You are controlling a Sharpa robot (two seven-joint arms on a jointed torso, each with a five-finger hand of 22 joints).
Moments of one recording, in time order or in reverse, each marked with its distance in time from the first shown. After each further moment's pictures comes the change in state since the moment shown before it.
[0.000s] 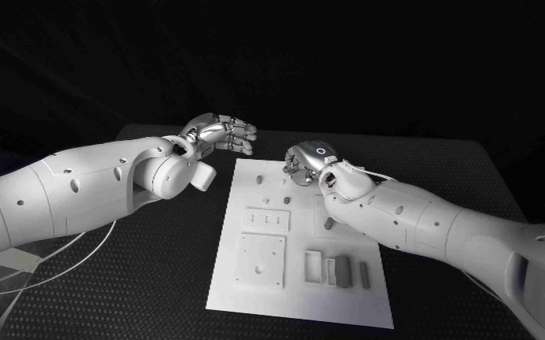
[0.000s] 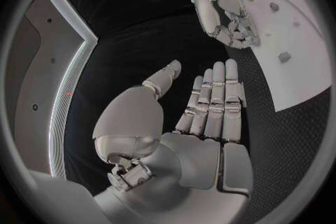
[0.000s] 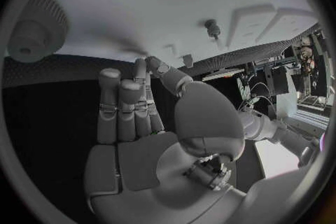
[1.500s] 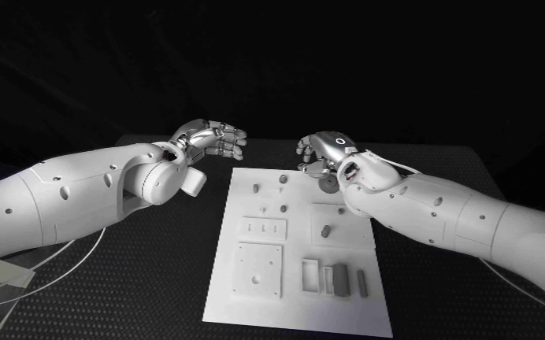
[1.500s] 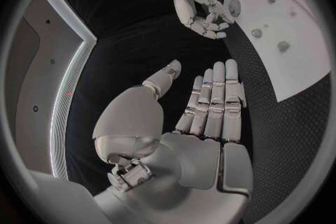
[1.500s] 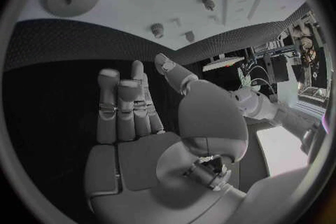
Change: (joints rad) left arm 0.006 -0.030 0.000 -0.016 -0.002 0.011 0.003; left_hand 0.000 0.000 0.000 0.000 0.000 0.009 0.000 0.000 0.006 0.000 0.000 -0.004 0.000 0.000 0.000 -0.011 0.008 0.000 0.000 0.000 -0.008 0.003; right arm 0.080 -0.173 0.026 0.184 0.086 0.025 0.018; right_hand -0.038 -0.075 -0.005 0.018 0.000 -0.083 0.034 -0.067 -0.020 -0.058 0.040 -0.071 -0.033 -0.014 0.032 0.000 -0.013 -0.008 -0.015 0.007 0.000 0.000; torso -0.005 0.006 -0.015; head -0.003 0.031
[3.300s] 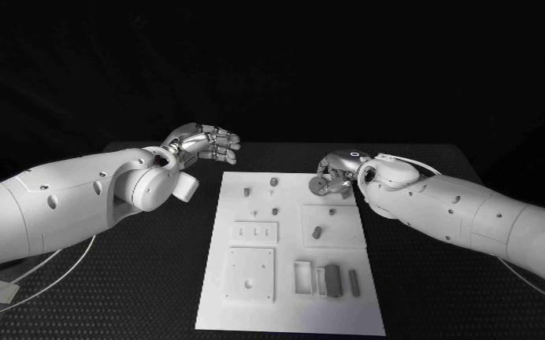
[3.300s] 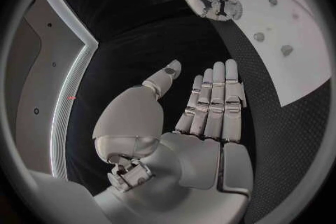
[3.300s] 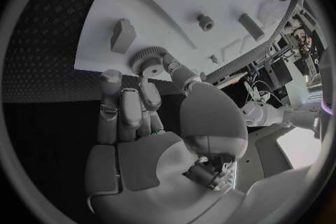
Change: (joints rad) left arm 0.000 0.010 0.000 -0.009 -0.020 0.020 0.006; left_hand 0.000 0.000 0.000 0.000 0.000 0.008 -0.003 -0.004 0.000 0.014 0.000 -0.008 0.004 0.000 0.000 -0.012 0.014 0.000 0.000 0.000 -0.004 0.007; right arm -0.021 -0.075 0.007 -0.071 0.014 0.312 0.079; right_hand -0.045 0.035 -0.126 -0.011 0.000 -0.033 -0.031 -0.020 -0.004 0.078 -0.052 1.019 0.845 0.058 -0.041 0.264 0.294 0.000 0.026 -0.026 0.061 0.000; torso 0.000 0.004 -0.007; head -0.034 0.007
